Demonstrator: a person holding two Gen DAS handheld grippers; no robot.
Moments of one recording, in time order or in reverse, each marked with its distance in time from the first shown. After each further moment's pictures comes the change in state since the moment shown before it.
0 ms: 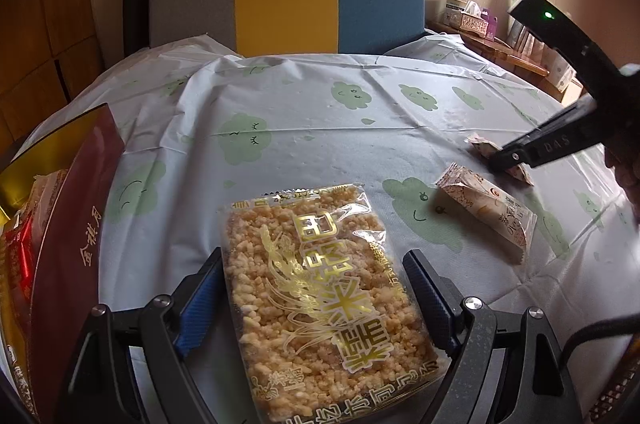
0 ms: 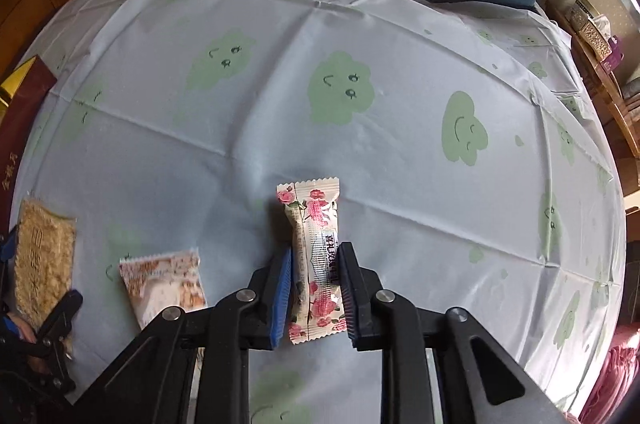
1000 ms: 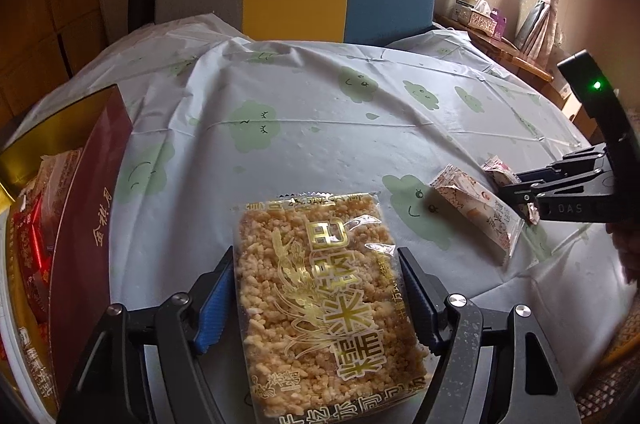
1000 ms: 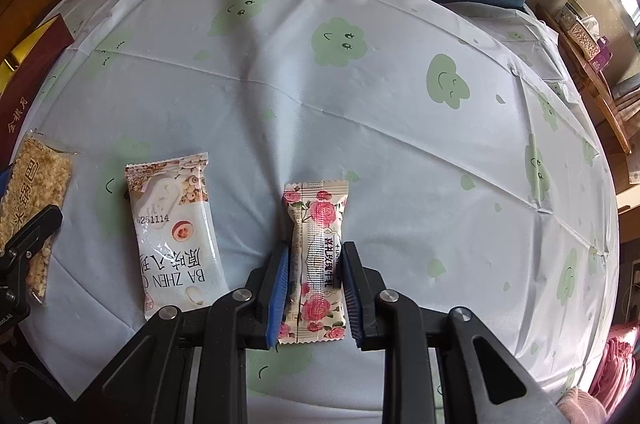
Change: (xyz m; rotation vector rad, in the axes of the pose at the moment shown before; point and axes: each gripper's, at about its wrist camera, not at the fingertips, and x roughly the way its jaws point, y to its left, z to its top) left arm -0.013 0.008 0.007 -0.090 0.084 -0.044; right arm -0.015 0.018 -0.059 -0.011 -0.034 -0.029
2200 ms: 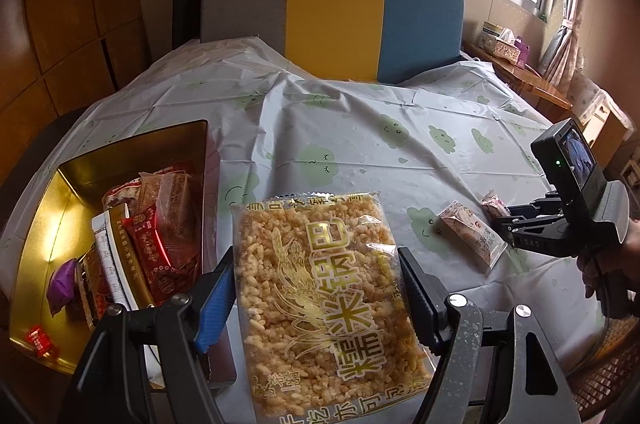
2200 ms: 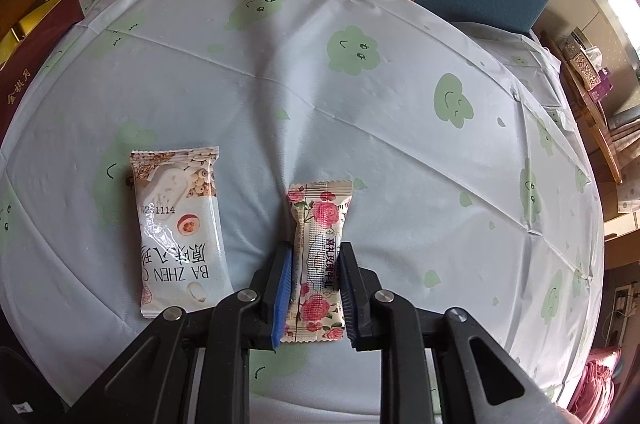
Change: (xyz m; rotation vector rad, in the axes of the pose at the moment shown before) left arm -0.089 0.016 0.013 -0.043 -0.061 0.131; right arm -0.002 0.010 -0.002 -0.084 -0.016 -0.044
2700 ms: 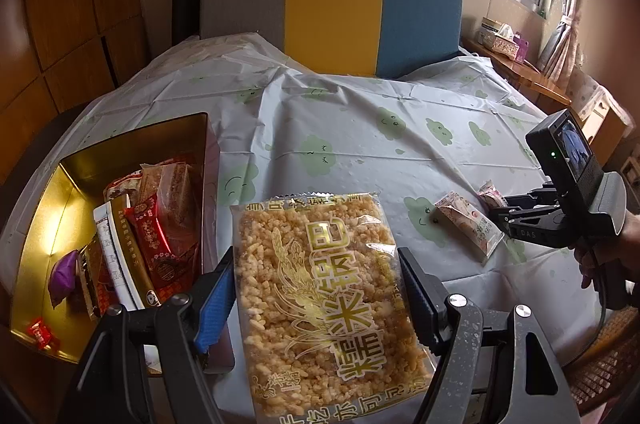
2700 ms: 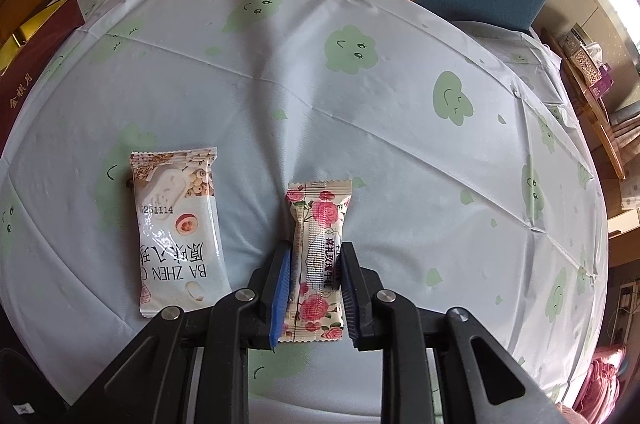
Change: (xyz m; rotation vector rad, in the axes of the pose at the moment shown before) left arm -0.004 -0.004 -0.007 0.005 0.012 0.004; right arm 0.000 -0.003 -0.002 0.002 -0.011 0.006
